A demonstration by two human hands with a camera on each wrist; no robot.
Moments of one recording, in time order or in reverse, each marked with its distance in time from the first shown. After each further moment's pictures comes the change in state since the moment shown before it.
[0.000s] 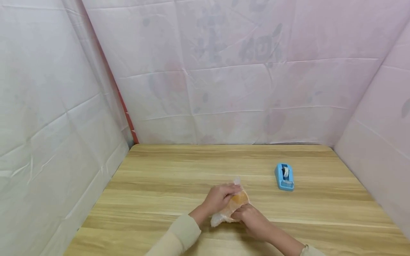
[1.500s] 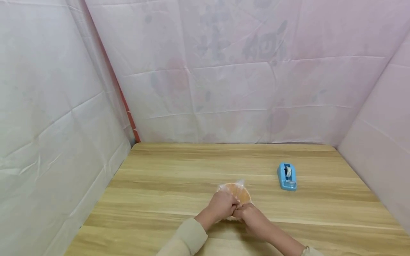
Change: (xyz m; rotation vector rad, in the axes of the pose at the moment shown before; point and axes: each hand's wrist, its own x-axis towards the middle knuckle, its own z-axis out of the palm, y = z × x) left_hand -0.004 0.006 0.016 0.602 -0.254 -0.019; right_hand 0.007 0.000 0.001 0.041 -0.051 0.066
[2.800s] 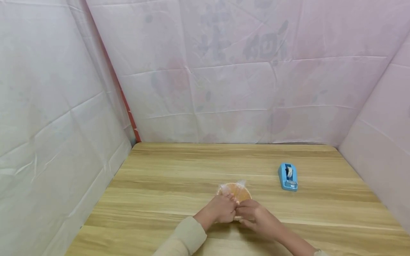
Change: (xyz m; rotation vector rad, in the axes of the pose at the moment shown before) left_hand -0.006 0.003 -0.007 0.030 -0.386 0.002; right_hand -0.016 0.009 -0.008 0.078 0.163 -0.003
